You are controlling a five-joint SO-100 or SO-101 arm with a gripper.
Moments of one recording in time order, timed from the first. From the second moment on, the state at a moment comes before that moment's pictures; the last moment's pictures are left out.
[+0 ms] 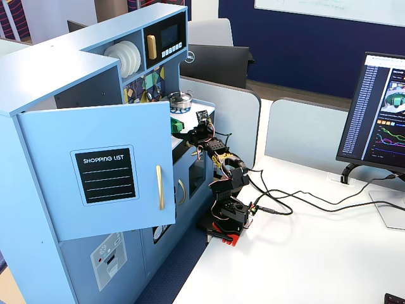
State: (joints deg) arm 36.9 136.9 135.9 3.5 -93.1
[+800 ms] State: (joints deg) arm 33.4 108.0 111.8 3.0 -93.1
